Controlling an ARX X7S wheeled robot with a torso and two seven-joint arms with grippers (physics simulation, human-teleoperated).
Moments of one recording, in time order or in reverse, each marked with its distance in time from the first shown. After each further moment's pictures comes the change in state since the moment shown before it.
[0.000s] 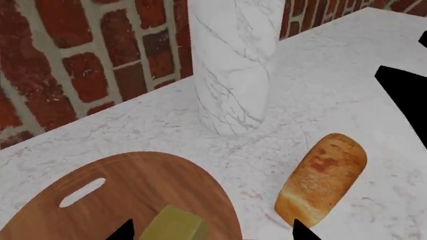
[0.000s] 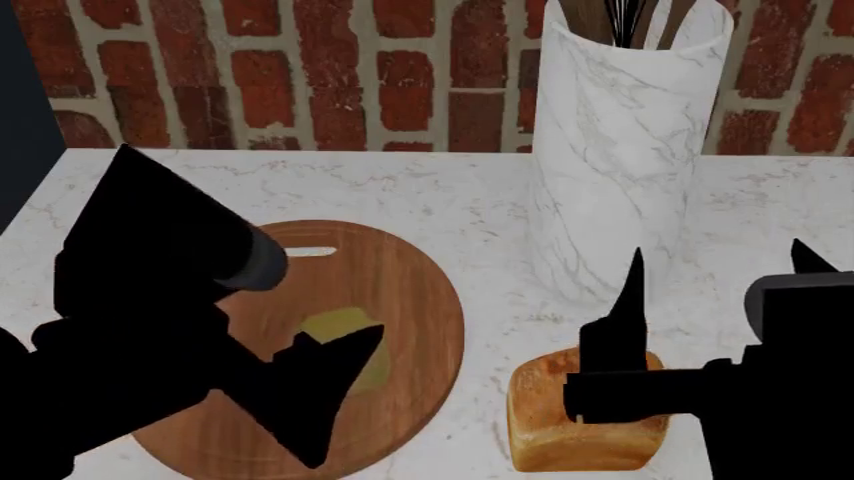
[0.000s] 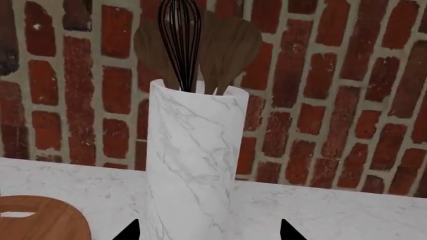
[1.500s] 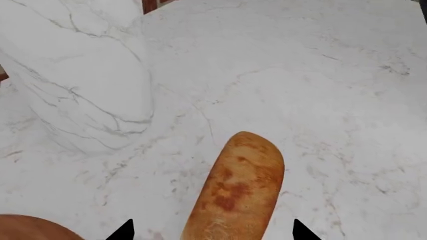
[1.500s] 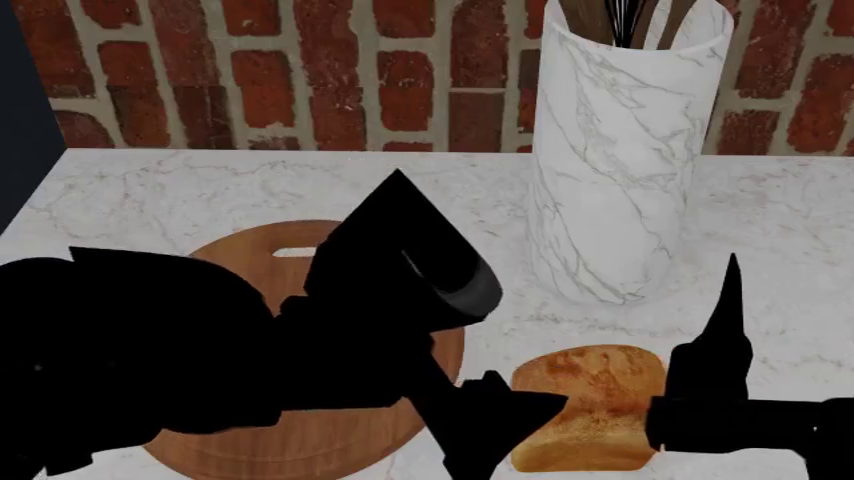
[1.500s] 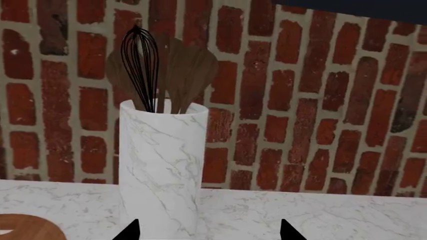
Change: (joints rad) left arm -0.162 0.226 0.432 -0.466 0.434 0.288 0.707; right arm -0.053 0.170 0.292 -0.077 0.512 0.032 0.262
